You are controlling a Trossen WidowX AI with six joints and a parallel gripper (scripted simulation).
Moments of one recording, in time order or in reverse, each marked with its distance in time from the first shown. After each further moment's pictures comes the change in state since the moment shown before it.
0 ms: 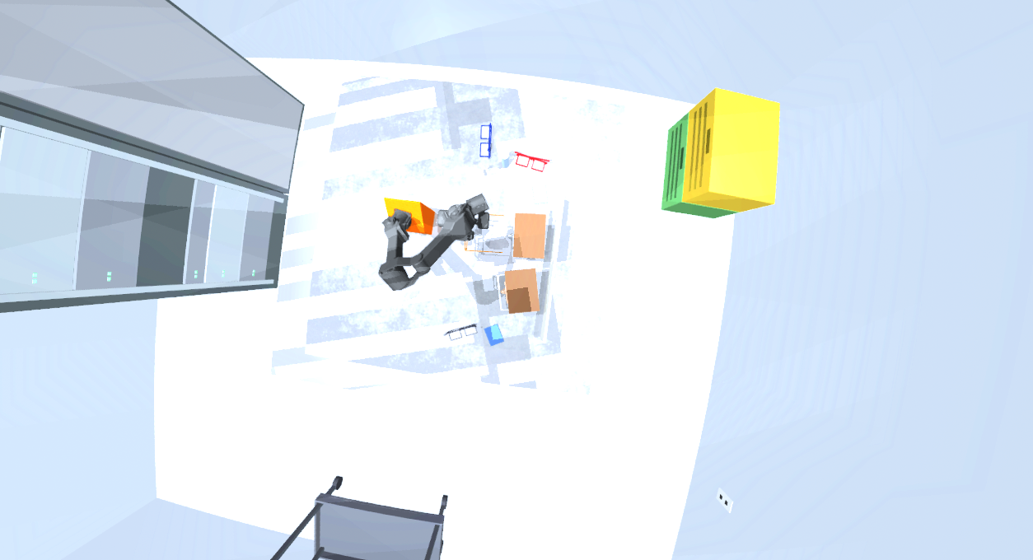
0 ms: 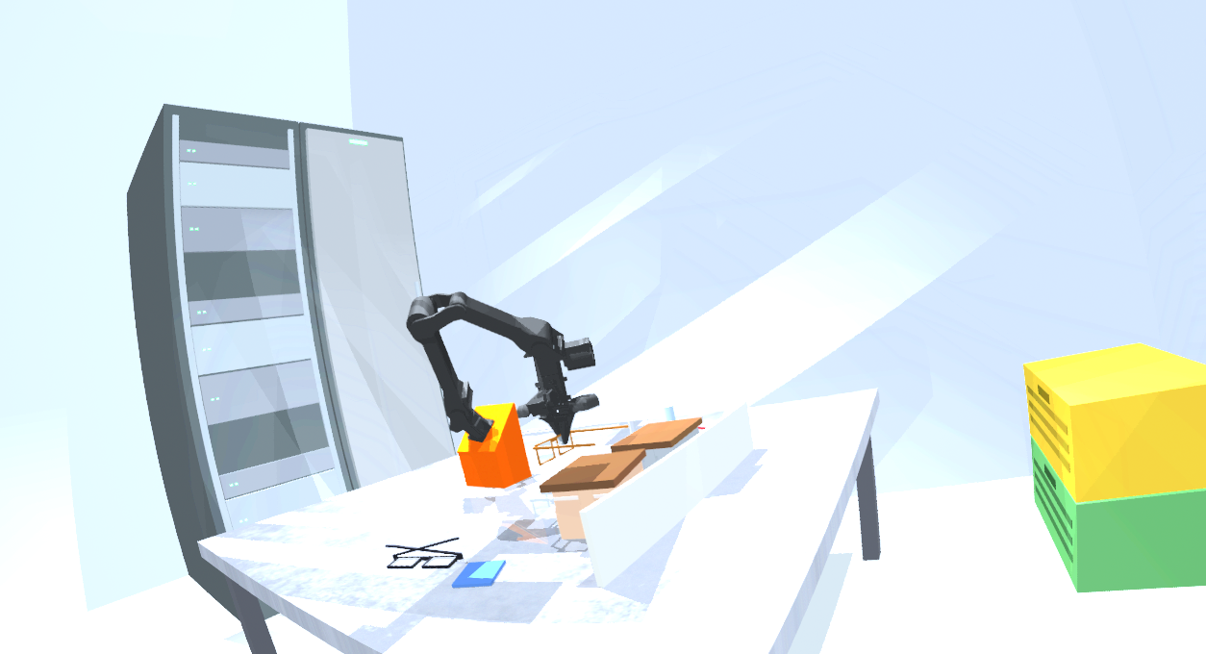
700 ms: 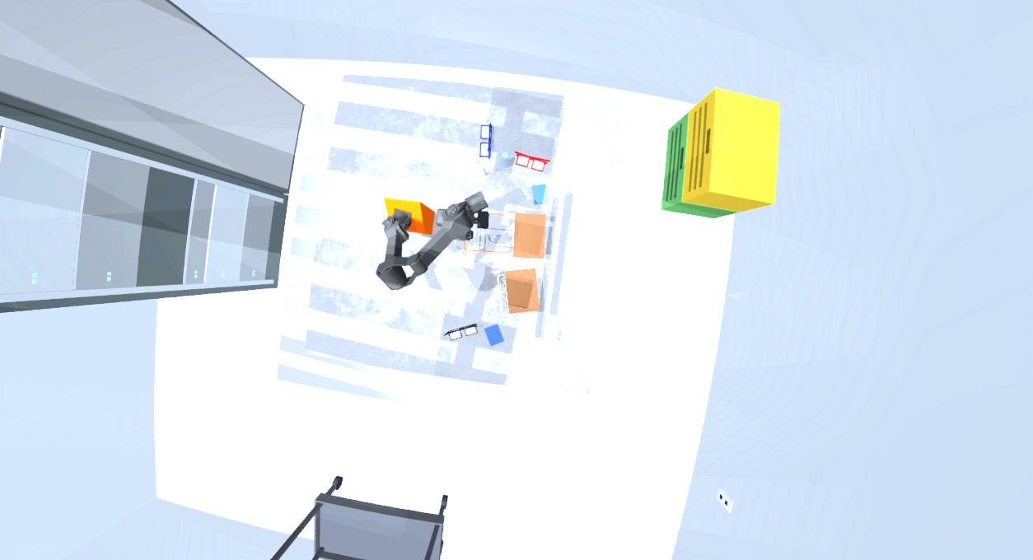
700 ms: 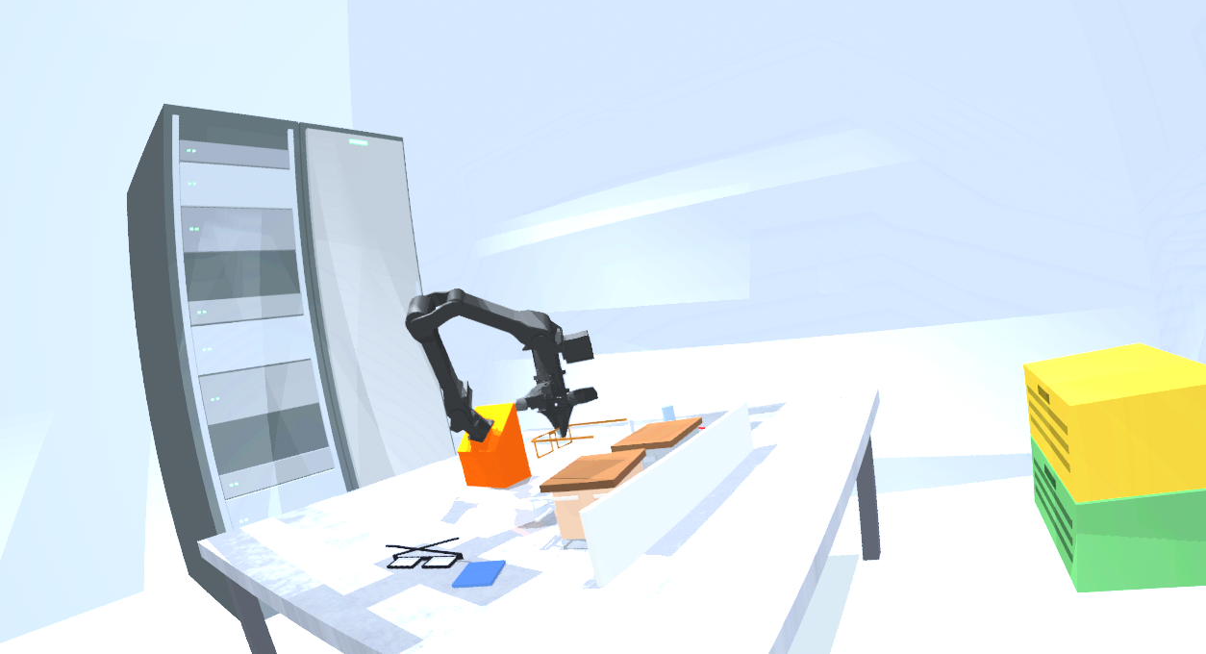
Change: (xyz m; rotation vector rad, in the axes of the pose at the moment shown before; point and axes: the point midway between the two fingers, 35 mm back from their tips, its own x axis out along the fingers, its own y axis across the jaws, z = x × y) arm -0.015 0.000 0.000 0.000 0.001 -0.001
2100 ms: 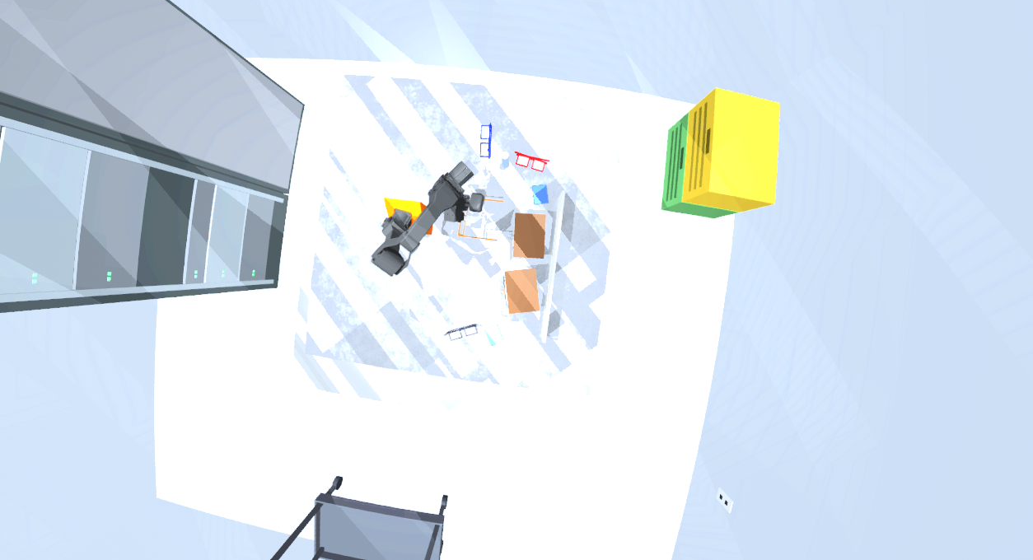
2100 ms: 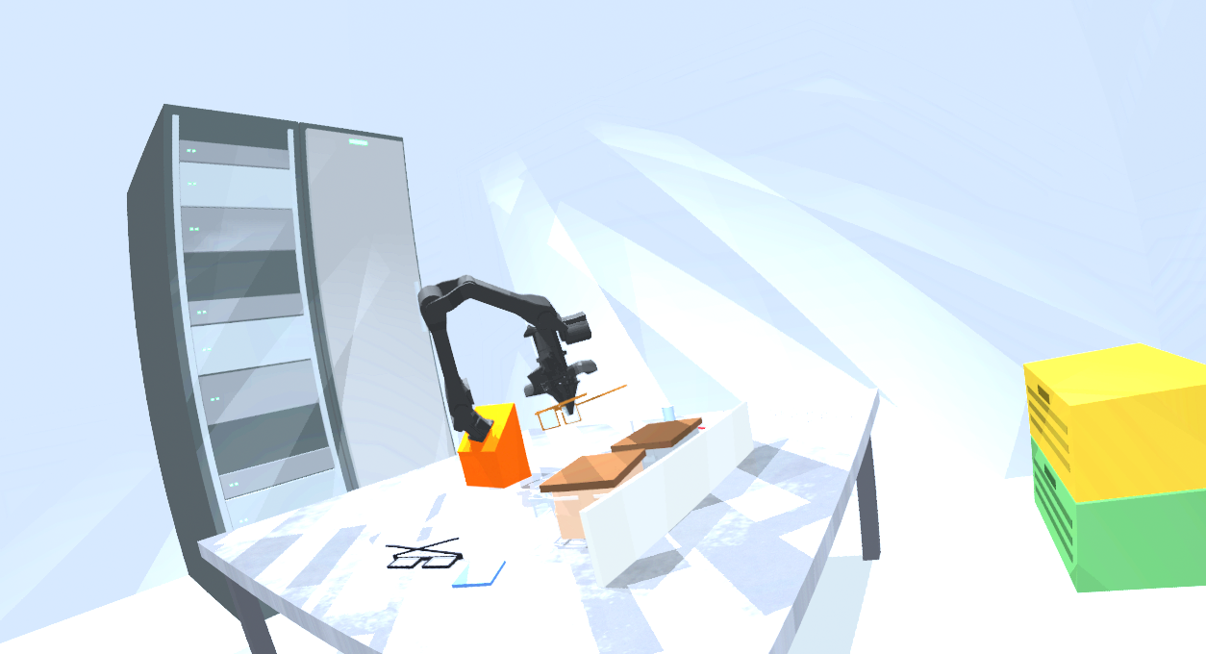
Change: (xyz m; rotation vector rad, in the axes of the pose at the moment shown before) arm -0.041 -0.007 -0.051 0.091 -0.077 0.202
